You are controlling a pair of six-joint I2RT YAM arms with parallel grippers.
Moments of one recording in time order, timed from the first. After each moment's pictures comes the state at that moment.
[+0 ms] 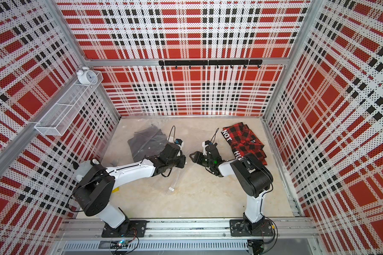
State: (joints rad) left arm -0.70 1.62 0.94 -0.08 -0.09 -0.40; right arm 0.54 1.86 0.78 0.54 -0.33 0.87
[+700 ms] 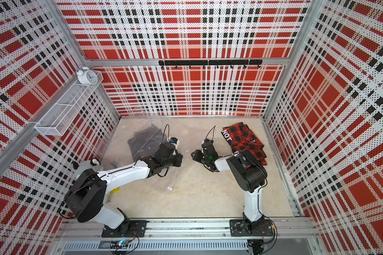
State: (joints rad) left arm -0.67 1.55 0.90 -0.08 -0.08 -0.43; right arm 0.54 1.98 0.93 0.42 -0.25 0.85
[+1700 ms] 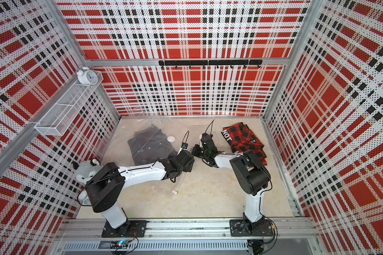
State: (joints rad) left arm -0.87 1.74 1.04 -0.24 -0.56 -0.41; right arm 0.54 1.89 1.01 0.32 -0.28 0.83
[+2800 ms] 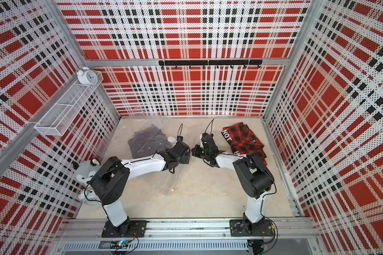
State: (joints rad) left arm -0.73 1.82 1.13 -0.23 -0.48 -0.42; right arm 0.54 1.84 1.00 0.22 -0.27 0.77
